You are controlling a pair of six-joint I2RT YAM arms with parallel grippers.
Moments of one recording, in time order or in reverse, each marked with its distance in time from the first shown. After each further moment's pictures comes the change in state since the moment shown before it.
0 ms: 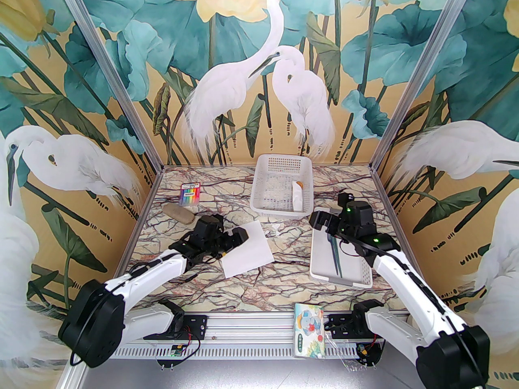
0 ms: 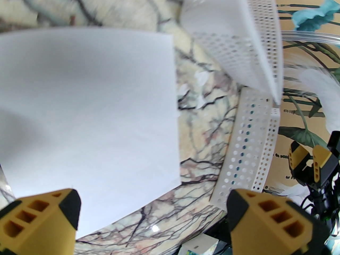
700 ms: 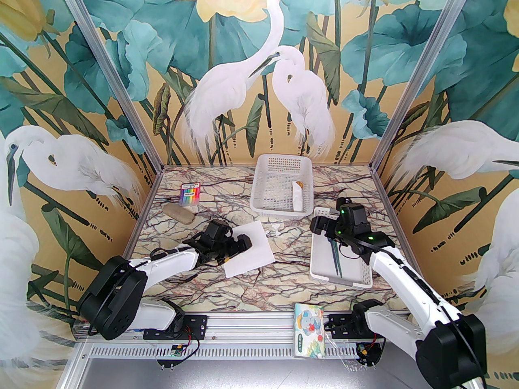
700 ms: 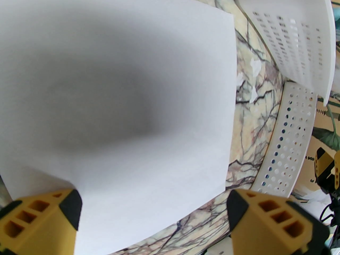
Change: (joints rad) left arm -0.062 0.142 0.014 -0.002 -0.056 0.044; right arm 0.017 0.036 -0.008 -0.078 0.112 -0.043
